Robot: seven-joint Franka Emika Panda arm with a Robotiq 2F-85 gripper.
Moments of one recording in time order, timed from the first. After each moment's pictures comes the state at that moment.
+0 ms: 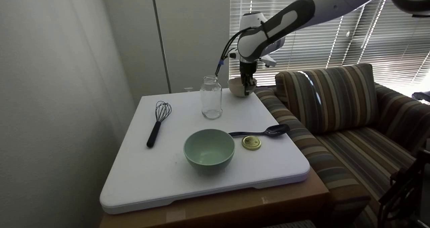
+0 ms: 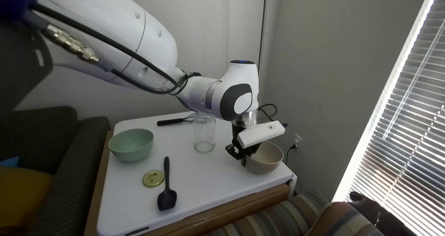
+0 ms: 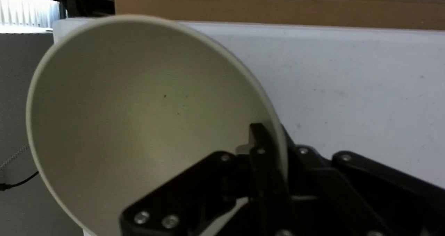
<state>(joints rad) -0.19 1.27 0.04 -0.90 -0.16 2.26 -1.13</state>
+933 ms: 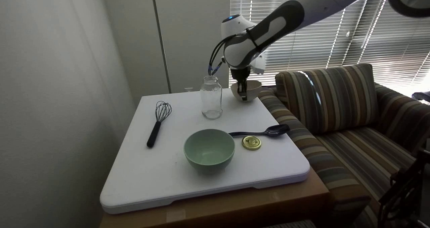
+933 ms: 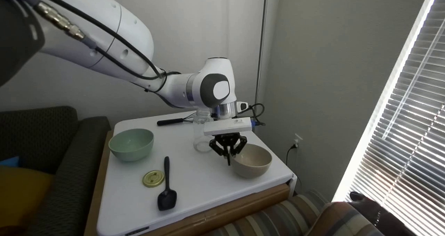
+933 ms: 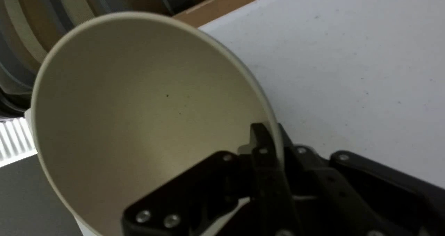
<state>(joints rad) -0.02 1.25 -0.10 -0.92 -0.17 2.14 -0.55</state>
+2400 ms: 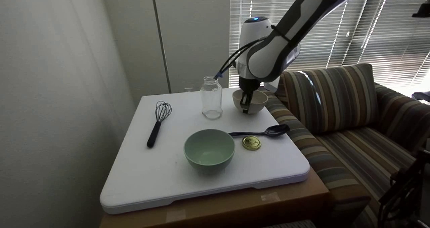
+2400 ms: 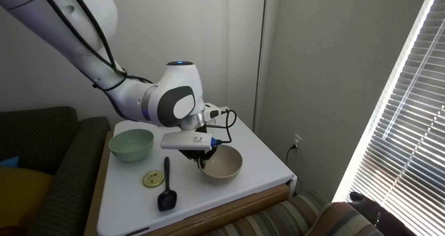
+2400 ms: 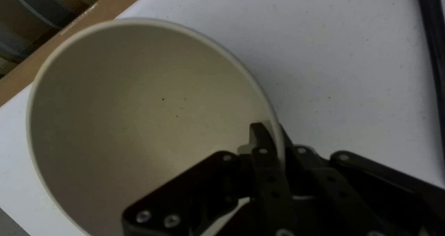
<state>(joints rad) -0.03 0.89 -0.01 -1.67 -0.19 2.68 -0.33</state>
